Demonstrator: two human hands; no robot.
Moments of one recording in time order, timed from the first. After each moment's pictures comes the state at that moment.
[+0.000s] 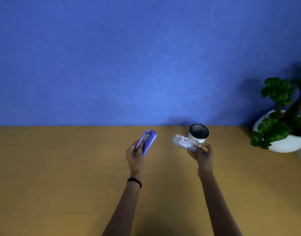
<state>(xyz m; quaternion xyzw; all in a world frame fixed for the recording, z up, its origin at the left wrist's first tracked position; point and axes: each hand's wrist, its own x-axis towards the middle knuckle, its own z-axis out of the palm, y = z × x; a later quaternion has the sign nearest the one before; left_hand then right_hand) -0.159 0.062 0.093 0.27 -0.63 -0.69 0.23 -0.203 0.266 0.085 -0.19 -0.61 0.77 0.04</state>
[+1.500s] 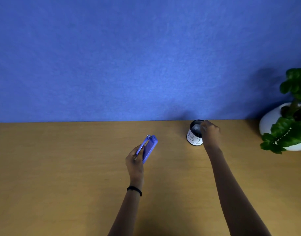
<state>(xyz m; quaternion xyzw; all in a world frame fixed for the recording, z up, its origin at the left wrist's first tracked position) -0.179 0.074 0.063 0.32 -0.64 -0.67 0.17 -0.319 0.293 0.074 -0.04 -0.95 0.29 0.09</state>
